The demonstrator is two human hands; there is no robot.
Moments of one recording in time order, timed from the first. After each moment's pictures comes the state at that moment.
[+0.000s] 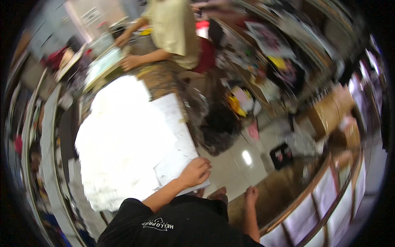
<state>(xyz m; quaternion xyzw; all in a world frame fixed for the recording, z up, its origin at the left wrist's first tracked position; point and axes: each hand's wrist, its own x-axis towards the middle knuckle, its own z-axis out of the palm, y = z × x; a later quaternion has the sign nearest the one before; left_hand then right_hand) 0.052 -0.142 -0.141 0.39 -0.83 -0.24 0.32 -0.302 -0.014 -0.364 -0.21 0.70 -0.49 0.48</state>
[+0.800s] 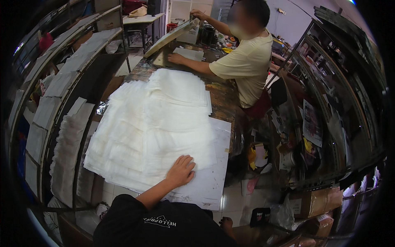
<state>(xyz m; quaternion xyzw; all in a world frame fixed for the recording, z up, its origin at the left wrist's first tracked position) 0.194 -0.084 -0.139 0.70 -0.65 0.00 0.30 -0.264 -0.082 -0.372 -0.33 0.73 -0.11 0.59</state>
